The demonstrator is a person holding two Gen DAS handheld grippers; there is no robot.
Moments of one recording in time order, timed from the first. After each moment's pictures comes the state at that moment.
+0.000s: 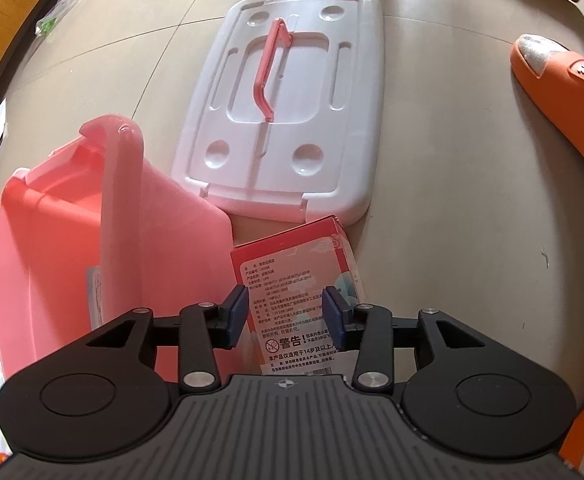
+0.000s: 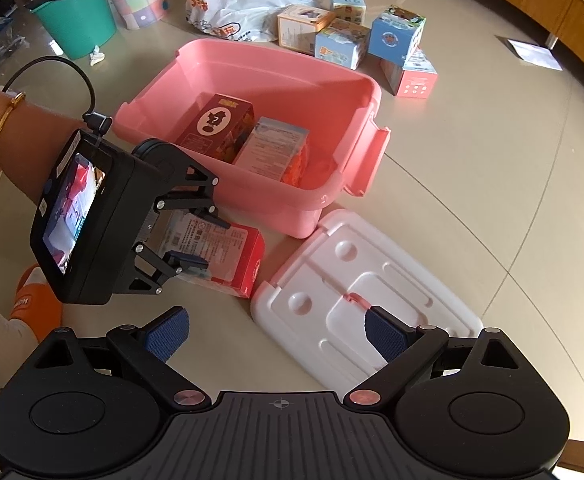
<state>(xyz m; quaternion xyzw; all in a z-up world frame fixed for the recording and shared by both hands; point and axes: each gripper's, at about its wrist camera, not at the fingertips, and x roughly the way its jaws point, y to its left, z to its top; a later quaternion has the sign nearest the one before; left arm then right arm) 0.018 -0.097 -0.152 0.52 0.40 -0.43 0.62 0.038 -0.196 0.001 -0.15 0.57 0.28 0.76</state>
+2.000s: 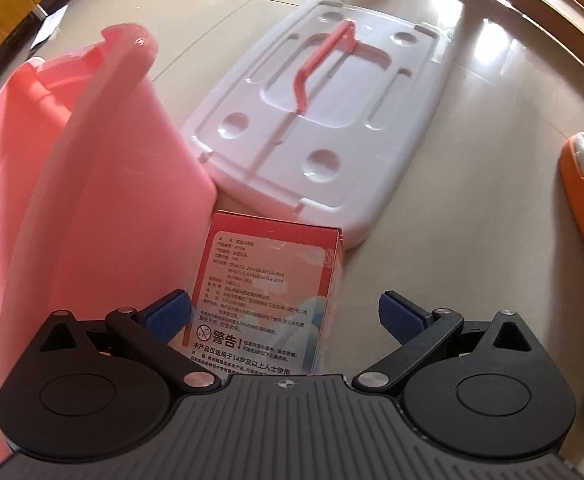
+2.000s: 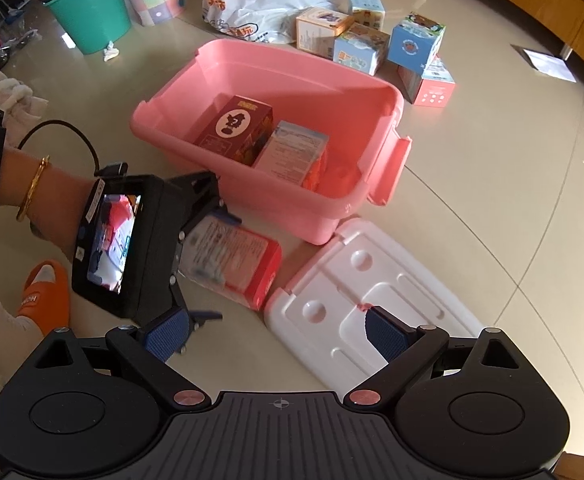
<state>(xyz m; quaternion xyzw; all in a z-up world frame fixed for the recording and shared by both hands) 0.009 -0.087 -0.166 0.39 0.46 -0.37 0.71 0.031 -0.181 0.006 -0.16 0.57 0.29 0.75</state>
